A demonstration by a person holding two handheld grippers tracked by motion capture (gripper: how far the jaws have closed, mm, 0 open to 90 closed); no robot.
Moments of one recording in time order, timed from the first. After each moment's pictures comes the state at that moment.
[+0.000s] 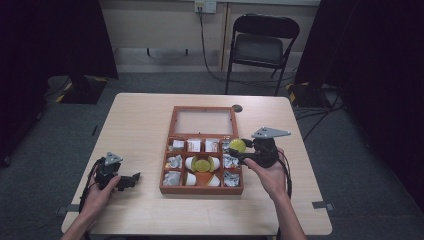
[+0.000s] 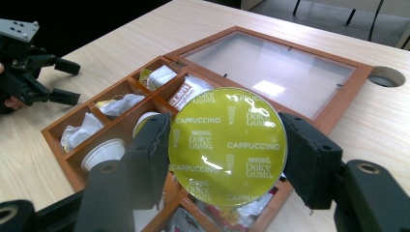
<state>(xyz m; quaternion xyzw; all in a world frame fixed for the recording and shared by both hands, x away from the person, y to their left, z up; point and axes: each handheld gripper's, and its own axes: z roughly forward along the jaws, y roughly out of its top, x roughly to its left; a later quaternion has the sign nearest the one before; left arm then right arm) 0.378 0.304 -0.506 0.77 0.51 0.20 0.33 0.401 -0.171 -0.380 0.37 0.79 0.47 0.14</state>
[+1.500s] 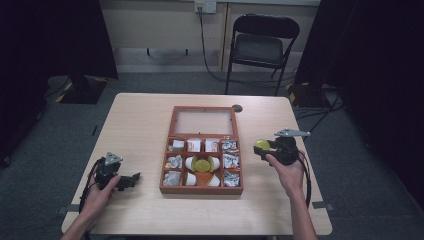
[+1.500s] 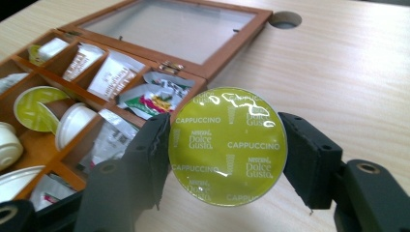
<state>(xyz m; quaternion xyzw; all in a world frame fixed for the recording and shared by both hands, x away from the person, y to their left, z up) 0.378 0.304 -0.506 0.77 0.51 0.20 0.33 0.427 -0.239 -0.416 0.46 0.76 0.41 0.17</state>
